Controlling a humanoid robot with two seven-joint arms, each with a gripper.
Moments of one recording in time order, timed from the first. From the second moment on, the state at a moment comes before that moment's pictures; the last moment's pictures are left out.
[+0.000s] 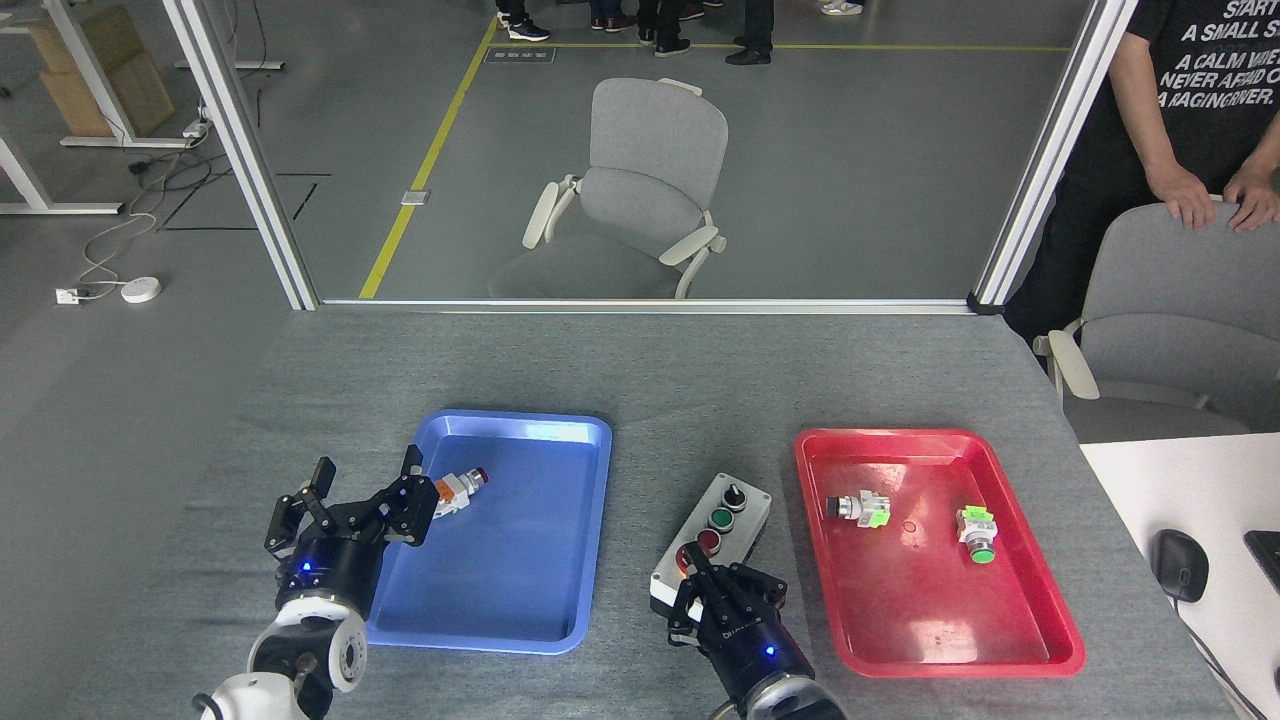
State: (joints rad) left arm -0.21 0.17 -0.10 -1.40 -1.14 0.11 0.06; right arm -0.17 0.04 0.42 -1.23 1.39 0.00 -0.03
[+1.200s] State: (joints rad) left arm -0.21 0.17 -0.10 -1.40 -1.15 0.11 0.06; right arm -0.17 0.04 0.38 -1.27 1.37 0.08 0.02
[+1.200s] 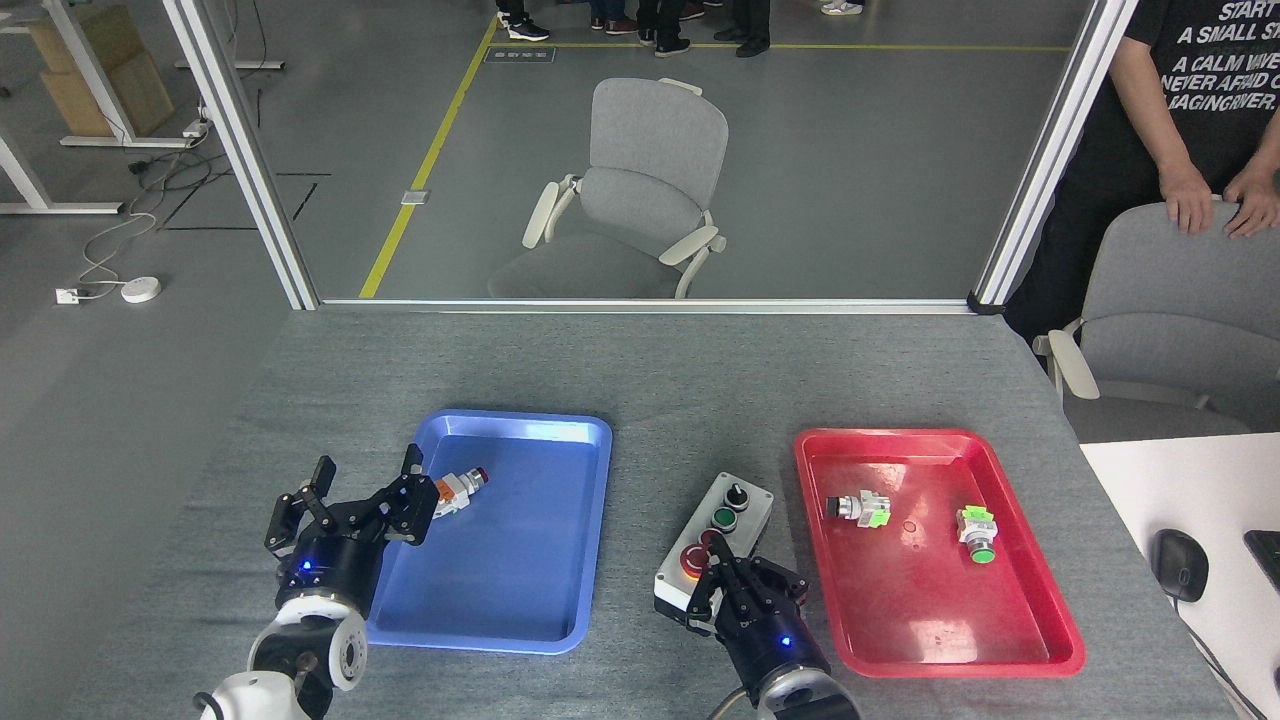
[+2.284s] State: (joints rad) left arm -0.22 0.17 -0.10 -1.40 -1.15 0.11 0.05; right arm -0.12 -0.15 0.05 -1.45 1.33 0.14 -0.01
